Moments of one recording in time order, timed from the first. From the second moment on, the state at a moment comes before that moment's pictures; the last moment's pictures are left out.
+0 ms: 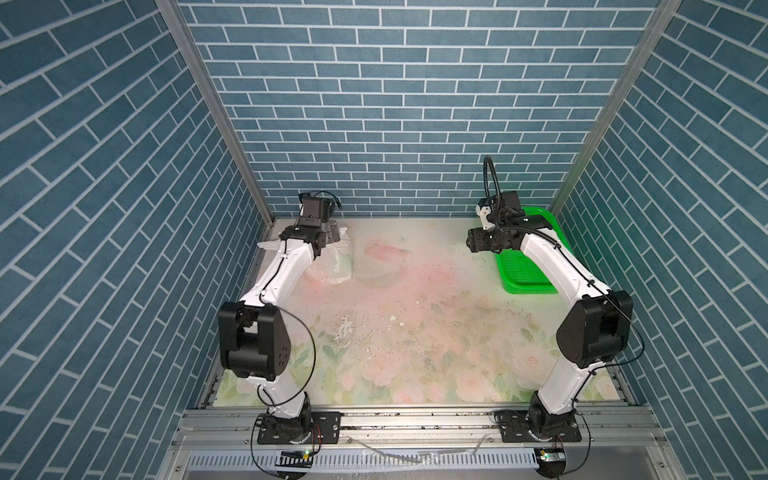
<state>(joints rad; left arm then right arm) -0.13 1.74 1.55 -0.59 -0.43 -0.29 0.31 1.79 1.69 -0.84 -0.06 0.06</state>
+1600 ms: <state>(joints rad) -0.25 1.92 1.64 -0.60 0.29 -0.10 0.31 1.66 1.55 -0.86 -0.04 0.11</state>
